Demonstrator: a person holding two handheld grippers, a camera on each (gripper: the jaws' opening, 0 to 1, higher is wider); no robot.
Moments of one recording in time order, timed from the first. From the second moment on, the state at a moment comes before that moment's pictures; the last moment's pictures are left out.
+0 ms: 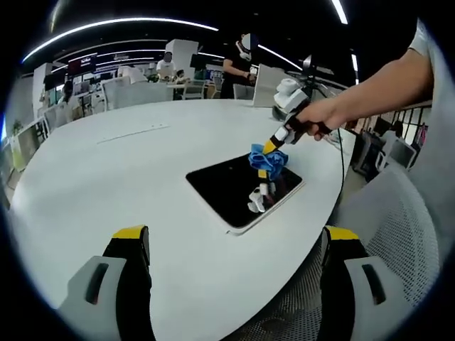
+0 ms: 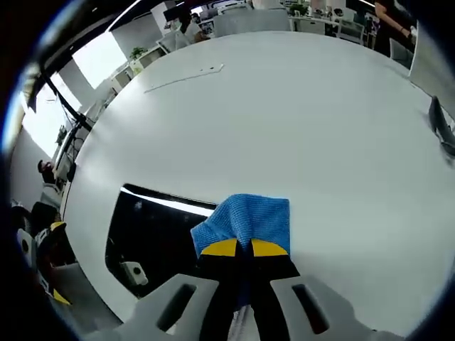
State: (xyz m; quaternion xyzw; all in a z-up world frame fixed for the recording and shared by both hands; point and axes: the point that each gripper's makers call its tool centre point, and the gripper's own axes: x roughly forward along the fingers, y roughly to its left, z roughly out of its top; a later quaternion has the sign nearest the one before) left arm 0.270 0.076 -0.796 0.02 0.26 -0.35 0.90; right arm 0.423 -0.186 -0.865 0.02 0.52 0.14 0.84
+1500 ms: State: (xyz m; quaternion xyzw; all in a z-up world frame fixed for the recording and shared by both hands) left arm 0.269 0.083 -0.801 0.06 0.27 -0.35 0.89; right arm 0.433 -0.189 -0.843 0.07 0.50 0.16 0.85
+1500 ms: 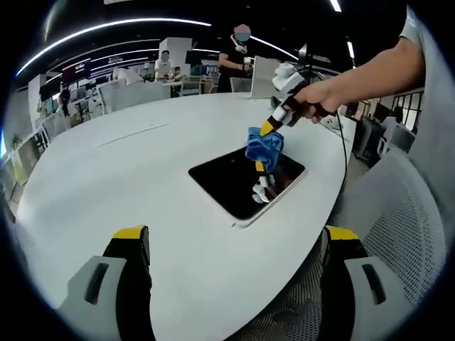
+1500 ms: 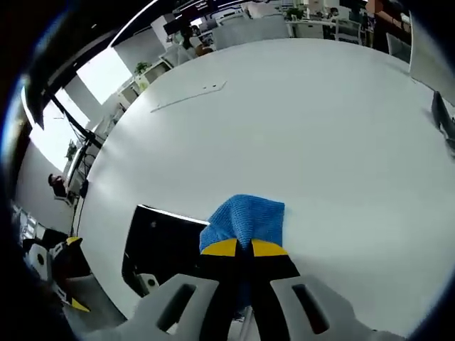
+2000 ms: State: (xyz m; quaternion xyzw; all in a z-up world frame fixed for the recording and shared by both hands) left arm 0.269 0.080 -0.799 0.05 0.27 -0.36 0.89; right arm 0.414 -0.221 -0.811 0.06 0.48 0.16 0.86
